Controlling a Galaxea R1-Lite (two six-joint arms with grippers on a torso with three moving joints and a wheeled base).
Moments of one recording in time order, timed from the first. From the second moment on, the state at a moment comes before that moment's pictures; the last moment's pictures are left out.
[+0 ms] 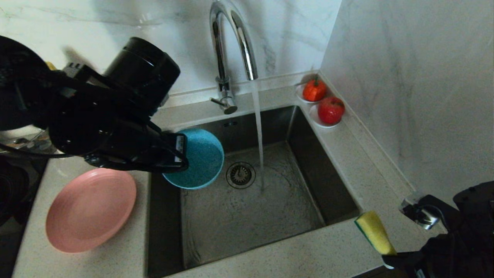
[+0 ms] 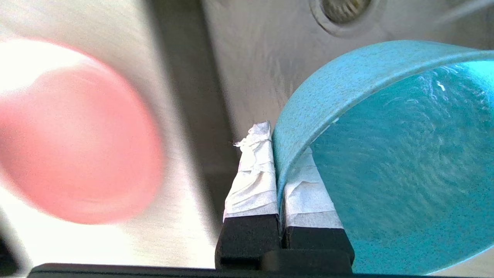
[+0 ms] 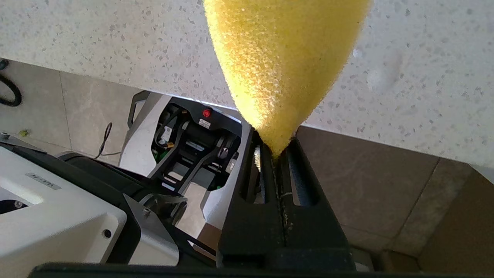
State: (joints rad) left arm -0.61 1.67 -1.56 0.73 0.52 -0.39; right arm 0.51 1.27 -0.59 0.10 -0.03 0.10
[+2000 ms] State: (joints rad) left arm -0.74 1.50 -1.49 0.31 0.99 0.69; right arm 0.49 1.18 -0.53 0.03 0.03 0.10
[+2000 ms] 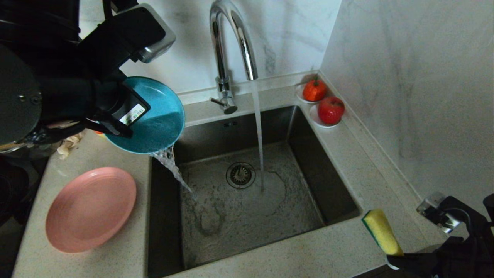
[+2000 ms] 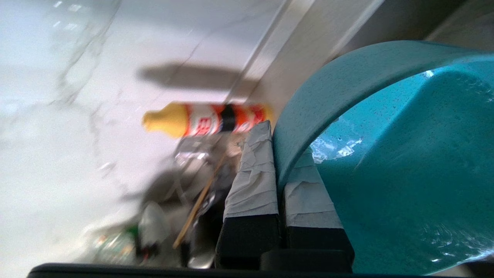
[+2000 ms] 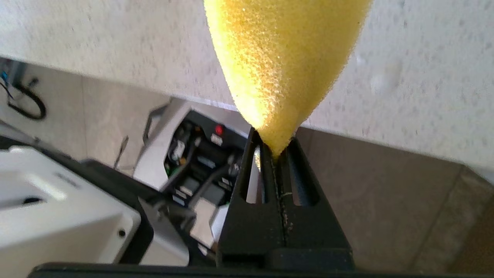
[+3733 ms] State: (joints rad) left arm -0.78 1.55 -1.10 0.31 1.40 0.75; right arm 0.46 1.16 -0.52 0.00 0.08 0.10
